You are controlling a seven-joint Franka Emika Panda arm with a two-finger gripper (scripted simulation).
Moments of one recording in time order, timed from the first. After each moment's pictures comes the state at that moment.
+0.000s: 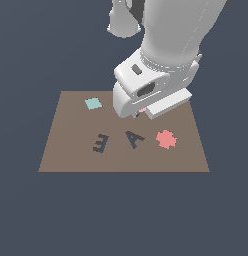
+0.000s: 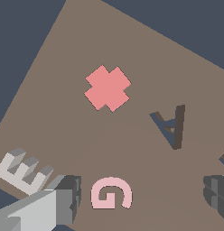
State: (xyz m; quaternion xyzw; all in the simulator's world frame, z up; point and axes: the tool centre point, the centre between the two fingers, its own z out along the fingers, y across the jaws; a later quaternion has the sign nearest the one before) arm -0.009 0.071 0.115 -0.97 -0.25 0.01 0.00
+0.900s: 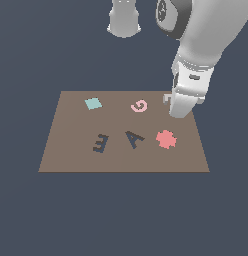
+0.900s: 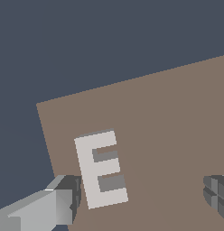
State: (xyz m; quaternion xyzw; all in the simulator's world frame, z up) arm -0.074 0.164 0.064 -0.79 -0.61 0.00 0.00
